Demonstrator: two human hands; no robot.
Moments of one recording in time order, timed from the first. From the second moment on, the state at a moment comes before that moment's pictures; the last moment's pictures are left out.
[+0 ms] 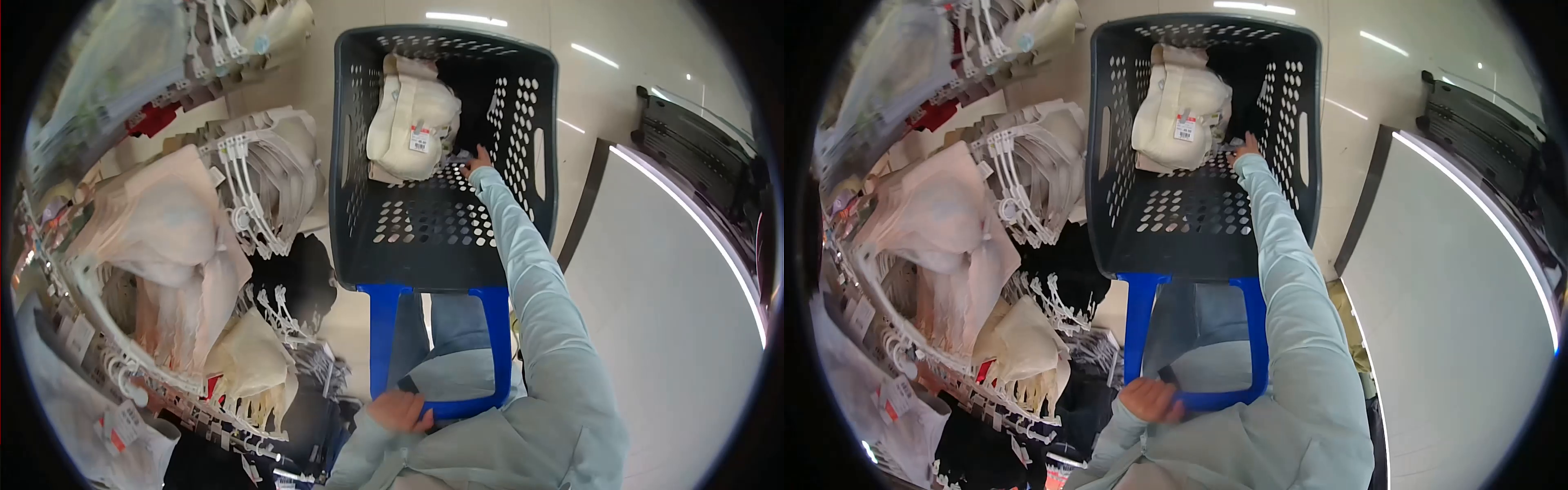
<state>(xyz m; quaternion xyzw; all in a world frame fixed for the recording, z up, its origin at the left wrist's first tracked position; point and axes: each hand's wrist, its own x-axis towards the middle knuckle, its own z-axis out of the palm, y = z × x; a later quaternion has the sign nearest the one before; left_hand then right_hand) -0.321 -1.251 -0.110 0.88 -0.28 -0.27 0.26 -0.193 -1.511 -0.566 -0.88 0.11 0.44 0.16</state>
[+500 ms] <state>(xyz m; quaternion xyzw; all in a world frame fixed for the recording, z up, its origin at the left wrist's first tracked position) -0.319 -1.252 -0.110 0.88 -0.26 -0.31 0.26 -0.165 -1.527 -0.554 -0.86 0.31 0.17 0.37</state>
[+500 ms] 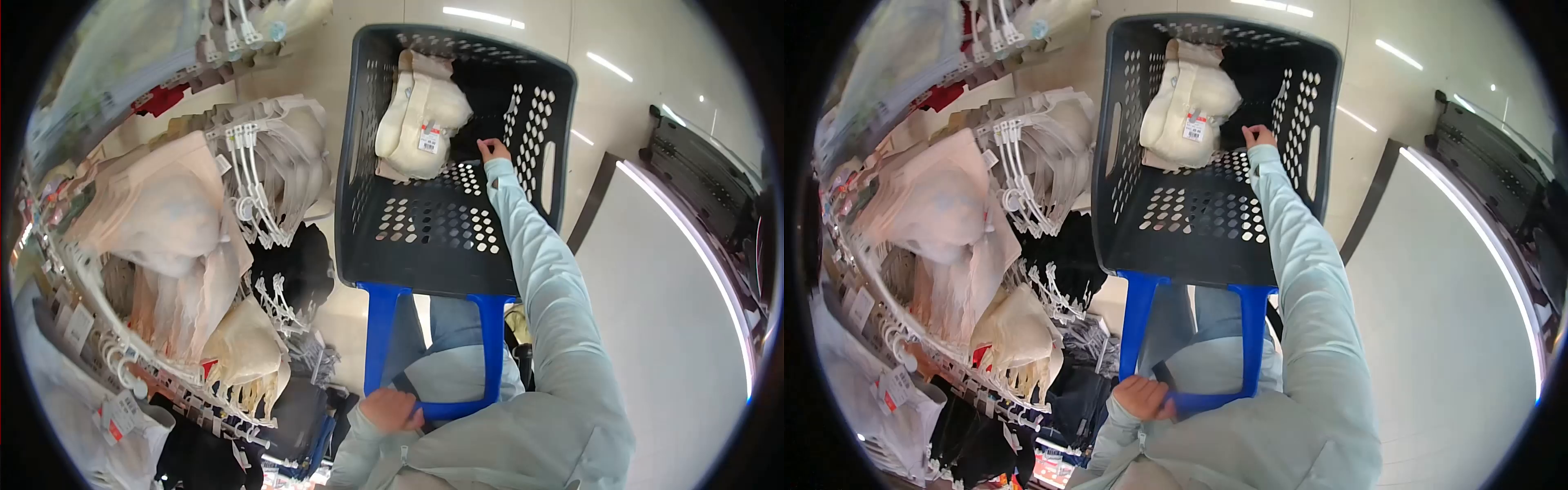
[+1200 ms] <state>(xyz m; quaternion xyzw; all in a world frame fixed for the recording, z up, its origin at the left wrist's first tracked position) -0.361 -1.196 -0.292 0.64 0.22 0.07 0.74 -0.250 -1.424 -0.020 -0.05 0.27 0.43 0.86</state>
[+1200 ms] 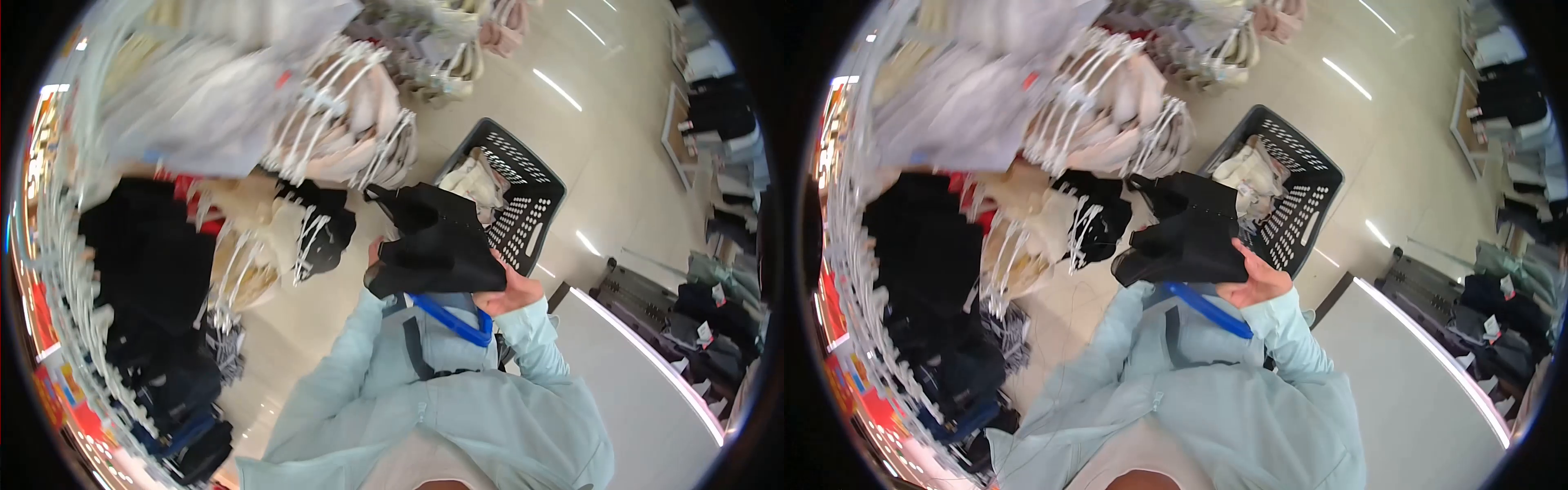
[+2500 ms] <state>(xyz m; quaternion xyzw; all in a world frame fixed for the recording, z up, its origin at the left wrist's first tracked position) -0.457 -1.123 0.007 0.56 0.28 0.26 0.73 -0.297 -1.213 0.005 -0.58 -0.50 0.36 0.53</state>
